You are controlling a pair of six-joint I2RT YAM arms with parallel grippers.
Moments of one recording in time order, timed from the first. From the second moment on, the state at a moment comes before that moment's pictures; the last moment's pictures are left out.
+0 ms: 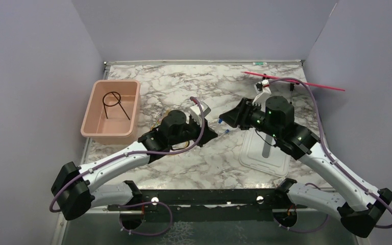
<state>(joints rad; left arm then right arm) -0.89 1.16 0.79 0.09 0.24 -0.34 0.71 0.94 0.98 -0.31 -0.07 0.71</state>
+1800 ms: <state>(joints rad) -0.89 0.70 0.86 -0.23 -0.36 -0.21 0.77 1.26 0.96 -0.09 -0.04 0.33</state>
